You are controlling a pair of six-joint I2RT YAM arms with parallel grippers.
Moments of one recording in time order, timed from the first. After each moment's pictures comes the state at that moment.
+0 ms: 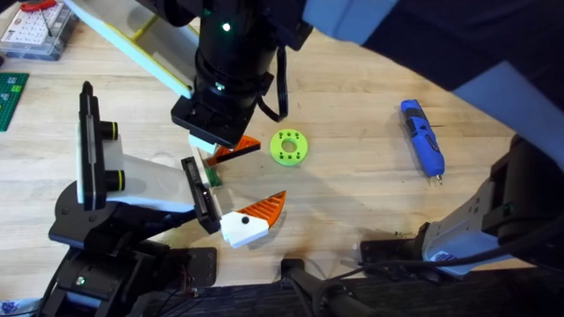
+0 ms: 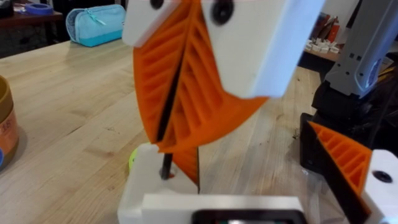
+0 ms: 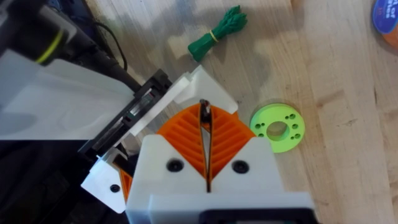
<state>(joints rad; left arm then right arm) -0.27 0.00 0.00 -0.07 0.92 -0.14 1.03 1.90 2.05 -1.44 -0.12 -0.11</state>
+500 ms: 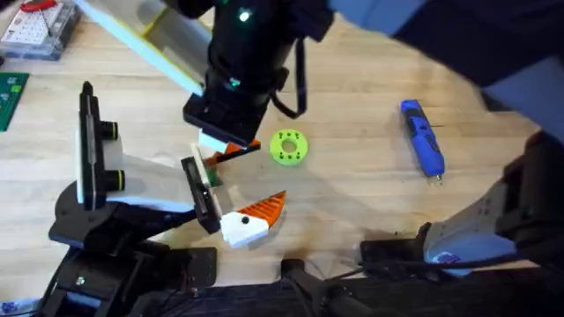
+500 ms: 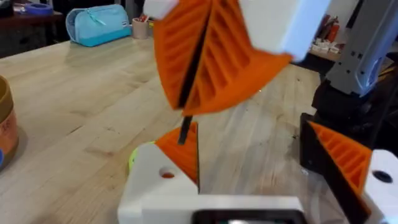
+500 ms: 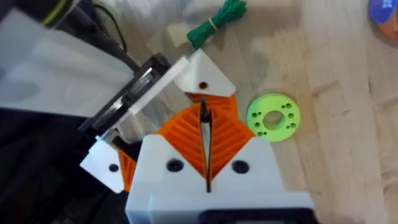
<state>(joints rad) -0.27 0.00 0.01 -0.08 0.92 -0.14 1.02 1.86 2.05 -1.48 -0.12 -0.14</state>
